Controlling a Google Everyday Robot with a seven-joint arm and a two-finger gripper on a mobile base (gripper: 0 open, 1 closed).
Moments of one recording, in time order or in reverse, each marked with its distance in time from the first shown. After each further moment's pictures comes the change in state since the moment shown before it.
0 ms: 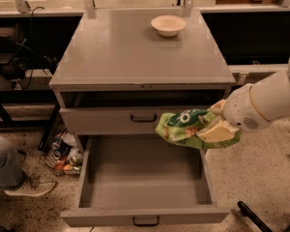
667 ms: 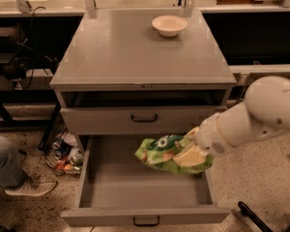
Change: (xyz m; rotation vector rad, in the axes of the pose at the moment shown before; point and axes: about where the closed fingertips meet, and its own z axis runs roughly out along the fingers) arm 0.009 0.044 0.084 -0.143 -0.017 0.095
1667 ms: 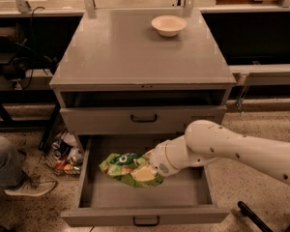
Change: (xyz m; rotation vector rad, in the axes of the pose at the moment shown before) arm -0.023 0.015 0.173 -0.074 -0.135 0.097
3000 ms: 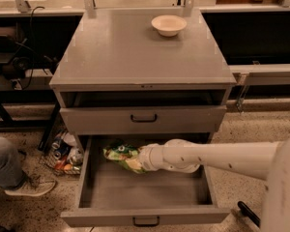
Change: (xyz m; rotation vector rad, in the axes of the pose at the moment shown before) arm 0.027 -0.124 0.130 0.246 -0.126 0.040
